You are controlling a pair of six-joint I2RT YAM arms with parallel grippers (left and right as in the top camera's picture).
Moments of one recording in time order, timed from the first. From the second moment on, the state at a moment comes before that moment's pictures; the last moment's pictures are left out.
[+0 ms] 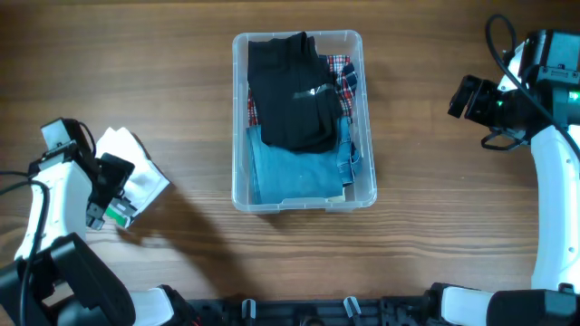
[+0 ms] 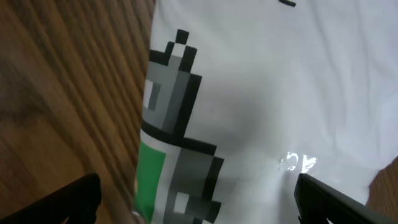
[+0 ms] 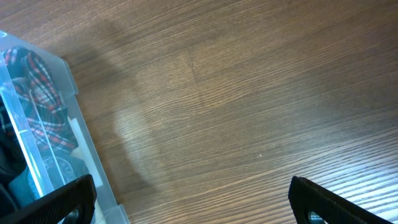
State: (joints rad) left arm 0.46 1.55 0.93 -0.79 -0.13 -0.69; right arm -0.18 1.48 1.49 -1.14 -0.02 0.21
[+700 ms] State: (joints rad) left arm 0.46 1.68 0.93 -0.70 -0.13 -0.68; right arm -0.18 1.48 1.49 -1.14 -0.02 0.21
